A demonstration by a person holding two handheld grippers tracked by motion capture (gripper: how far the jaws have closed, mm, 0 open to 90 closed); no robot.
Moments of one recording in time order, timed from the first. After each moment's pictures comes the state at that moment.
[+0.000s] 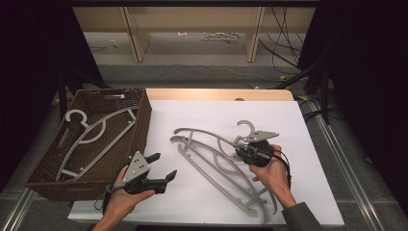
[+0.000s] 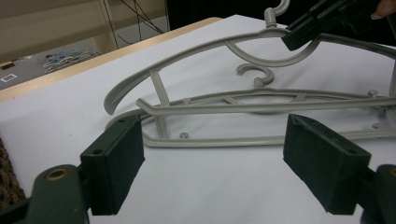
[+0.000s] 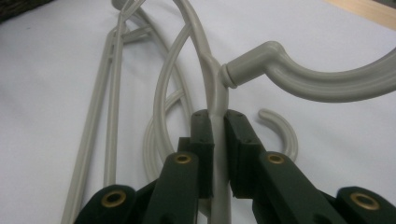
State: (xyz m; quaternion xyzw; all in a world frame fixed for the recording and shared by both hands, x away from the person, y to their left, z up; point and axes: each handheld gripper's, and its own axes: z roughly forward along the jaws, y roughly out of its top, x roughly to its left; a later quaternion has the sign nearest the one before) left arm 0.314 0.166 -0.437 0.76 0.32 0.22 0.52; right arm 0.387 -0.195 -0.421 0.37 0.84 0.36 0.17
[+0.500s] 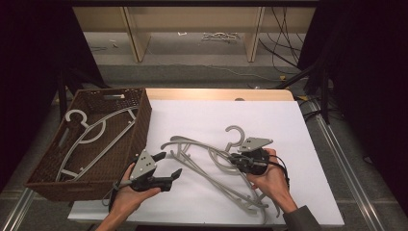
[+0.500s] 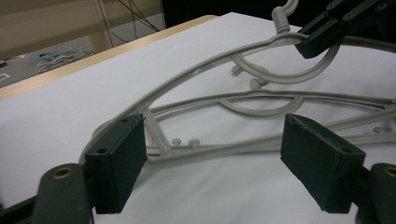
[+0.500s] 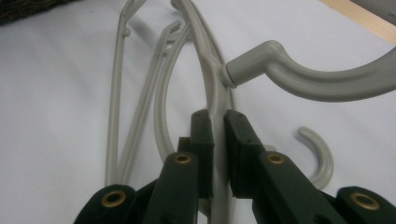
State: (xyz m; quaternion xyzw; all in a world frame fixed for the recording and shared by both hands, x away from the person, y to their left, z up) left arm 0.324 0.149 -0.437 0.77 0.31 0.21 0.51; right arm 0.366 -0.179 -0.415 0.29 0.87 0.36 0.17
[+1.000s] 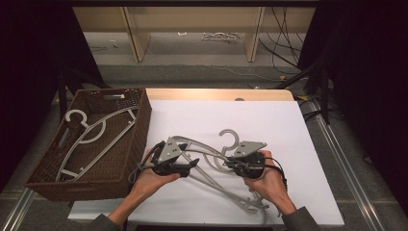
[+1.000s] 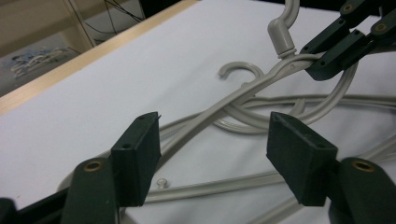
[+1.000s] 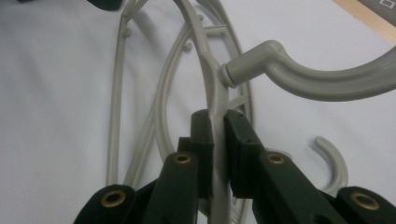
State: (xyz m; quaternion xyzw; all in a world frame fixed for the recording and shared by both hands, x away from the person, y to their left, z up) left arm 0.367 0.099 -0.427 0.83 0.25 0.20 0.46; right arm 0.360 -0.168 -0.418 0.24 0.89 0.35 0.17
